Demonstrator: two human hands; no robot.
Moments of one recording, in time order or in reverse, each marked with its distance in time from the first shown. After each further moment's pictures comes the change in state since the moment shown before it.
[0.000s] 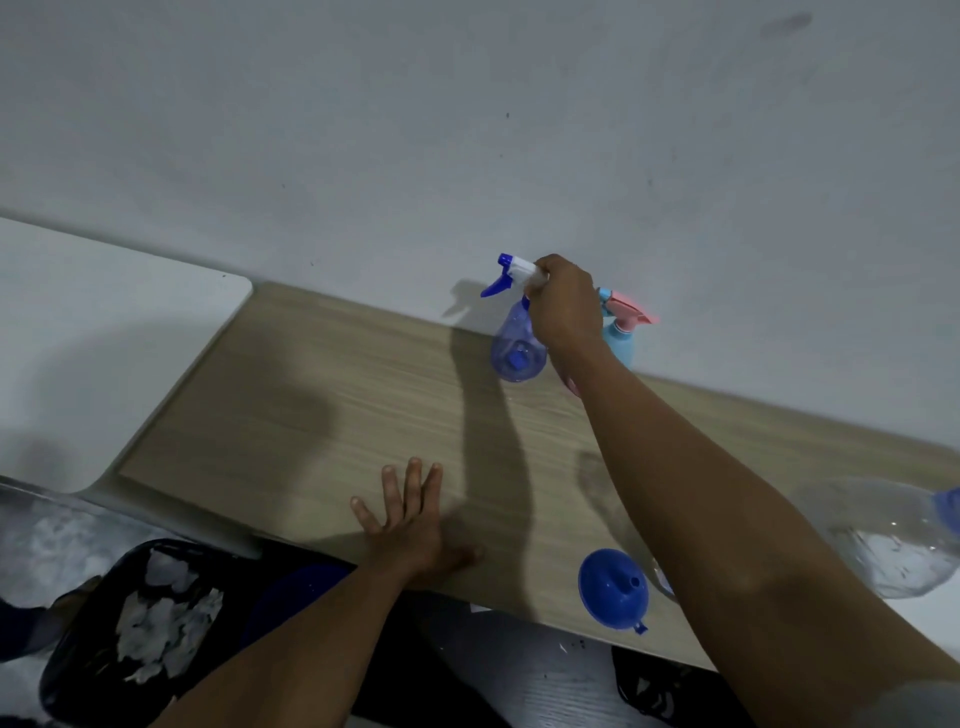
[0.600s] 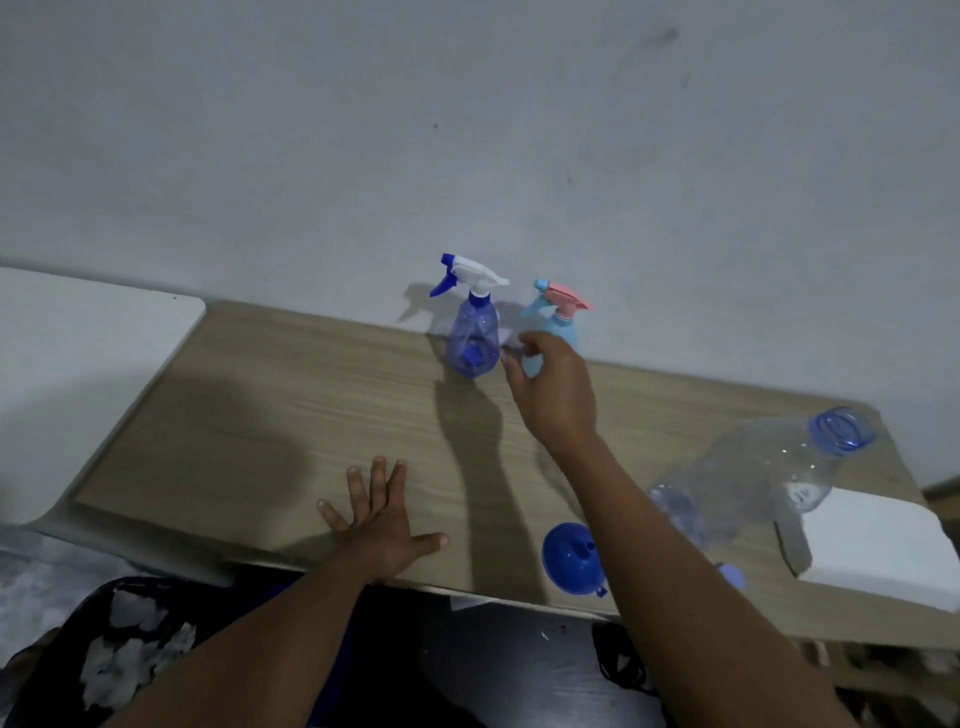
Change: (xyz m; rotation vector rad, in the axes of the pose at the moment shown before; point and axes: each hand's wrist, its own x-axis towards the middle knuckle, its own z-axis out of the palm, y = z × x) left_hand -0.005 -0.002 -0.001 -0.006 -0.004 0.017; right_hand -0.117 0.053 -0.033 0.050 0.139 -0.050
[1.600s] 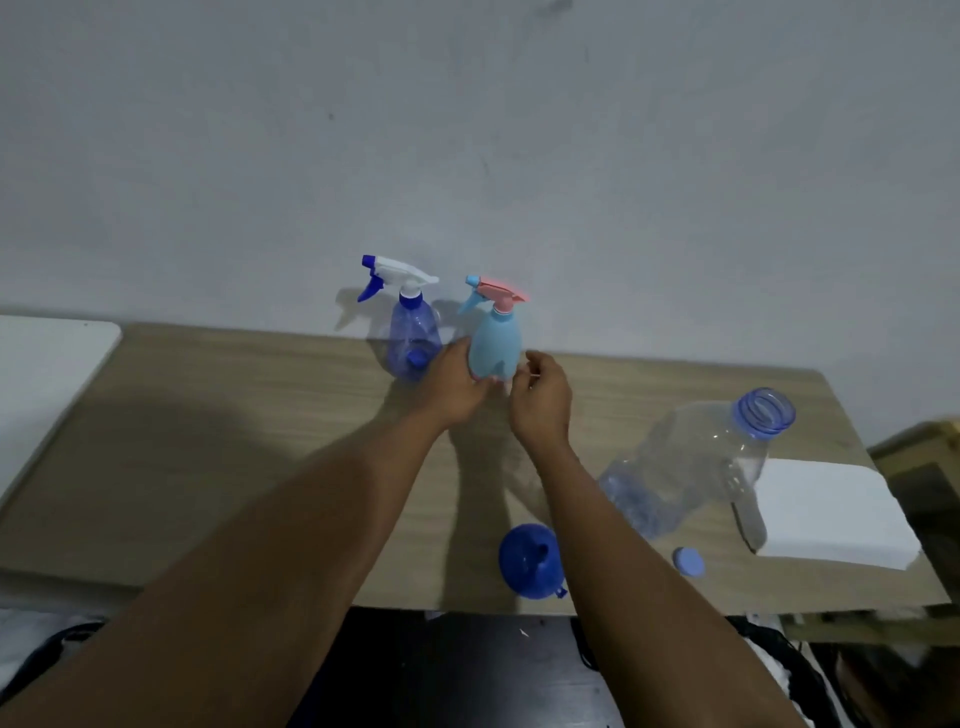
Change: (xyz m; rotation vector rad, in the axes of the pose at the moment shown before) left_hand 0.064 0.195 -0.097 -0.469 0.355 0.497; right_hand 0.006 0.070 -0.005 0.234 0.092 0.366
